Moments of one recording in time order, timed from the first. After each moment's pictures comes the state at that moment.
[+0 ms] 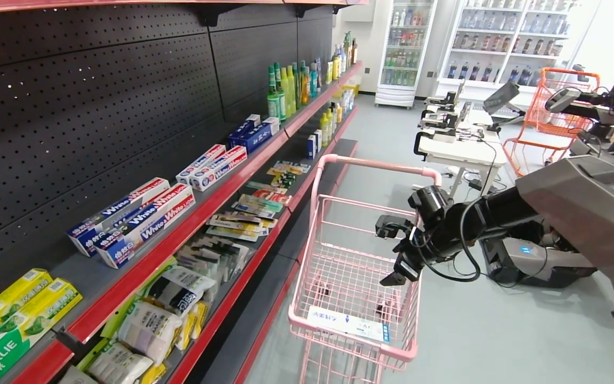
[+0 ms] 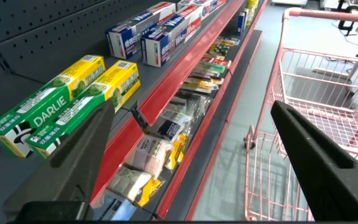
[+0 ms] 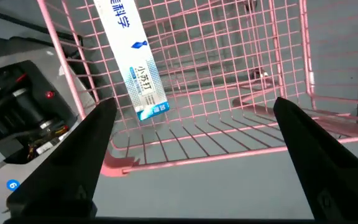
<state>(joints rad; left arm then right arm) 0.00 0.00 0.00 0.00 0.04 0.01 0.24 2.36 -1.44 0.15 0.26 -0.75</state>
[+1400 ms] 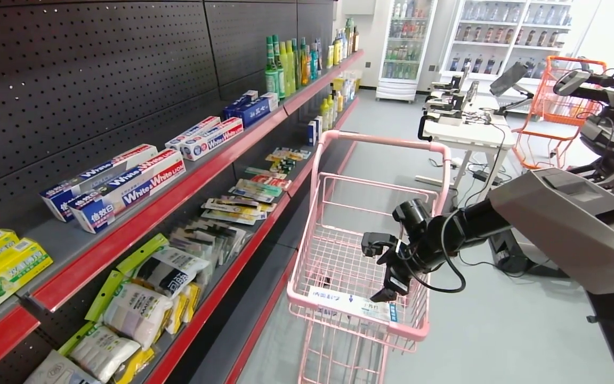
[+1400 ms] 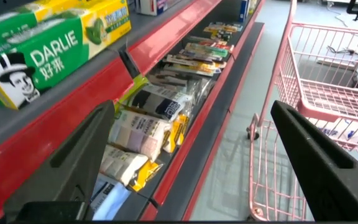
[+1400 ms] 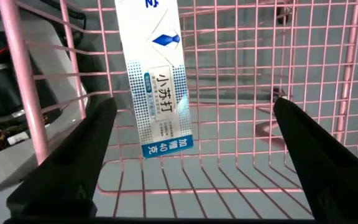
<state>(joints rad) 0.00 0.00 0.00 0.00 0.04 0.01 0.29 2.43 -1.46 0.15 0.30 -0.88</state>
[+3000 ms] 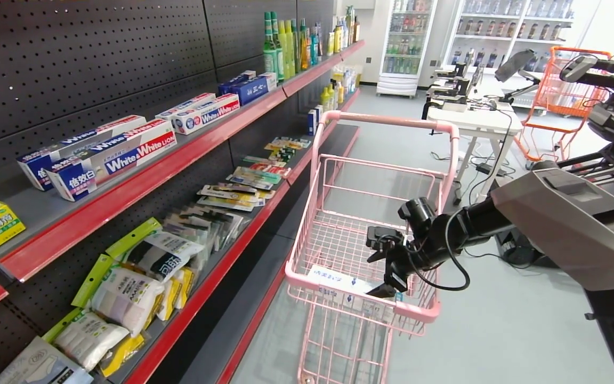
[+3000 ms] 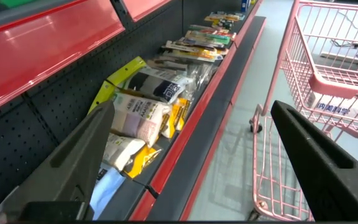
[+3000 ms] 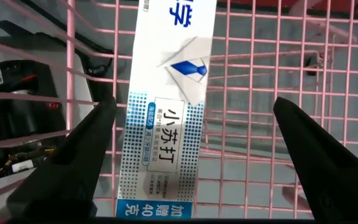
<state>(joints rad) 0.00 0.00 0.00 0.00 0.04 0.01 0.26 2.45 -1.48 0.15 0.56 -0.92</state>
